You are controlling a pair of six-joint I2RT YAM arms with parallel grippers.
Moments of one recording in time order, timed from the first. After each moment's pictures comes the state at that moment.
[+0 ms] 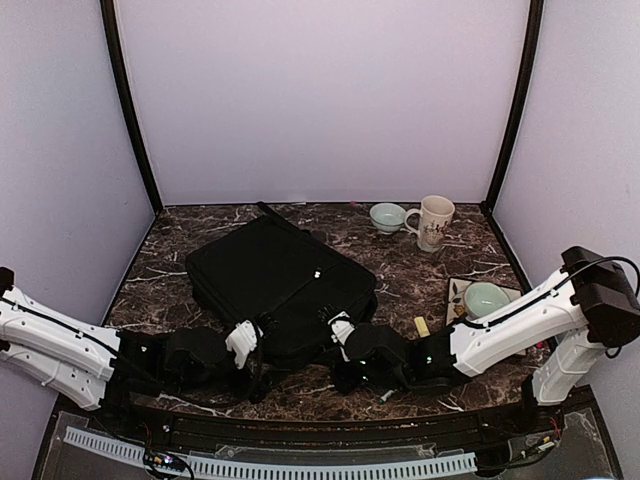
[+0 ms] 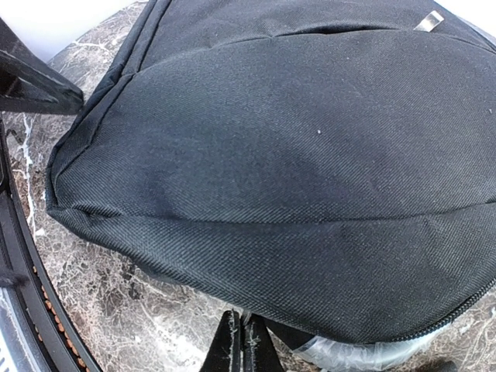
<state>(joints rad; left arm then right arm) -1.37 1.10 0.45 0.06 -0.43 -0.22 1.38 1.64 0.76 0.20 0.40 0.45</state>
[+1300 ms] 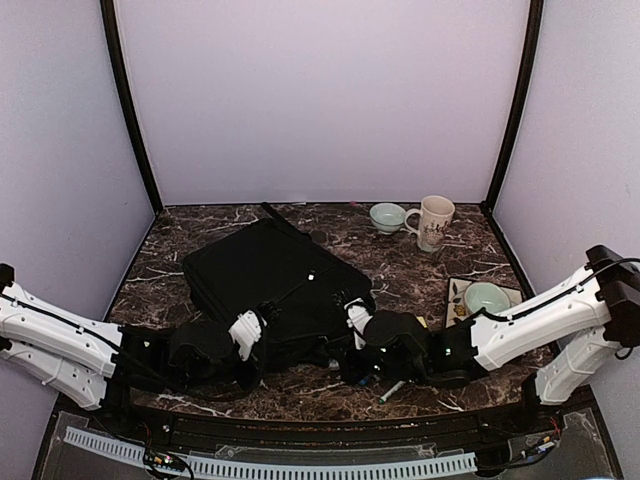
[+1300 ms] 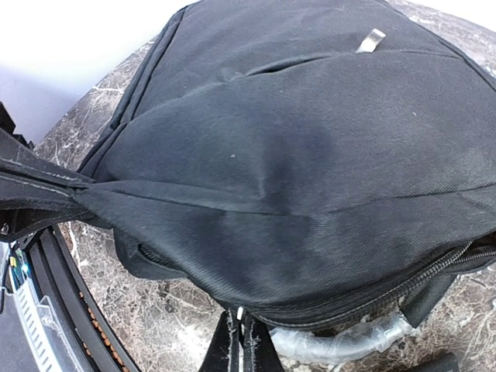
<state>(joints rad) -1.37 1.16 0.52 0.04 -0.53 -0.22 1.35 1.51 0.71 0.22 0.37 0.54</state>
